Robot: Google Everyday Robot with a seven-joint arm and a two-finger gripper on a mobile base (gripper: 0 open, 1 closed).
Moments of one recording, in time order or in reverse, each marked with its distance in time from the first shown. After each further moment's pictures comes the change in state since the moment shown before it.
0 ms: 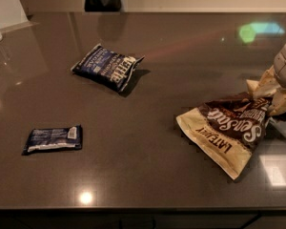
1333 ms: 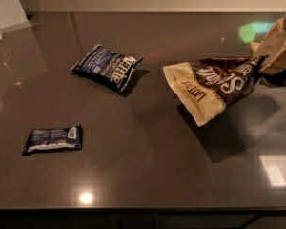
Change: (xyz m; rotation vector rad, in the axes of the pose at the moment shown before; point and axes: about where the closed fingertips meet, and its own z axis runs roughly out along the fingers) arm -0.037 -0.047 -0.086 0.076 -0.192 0.311
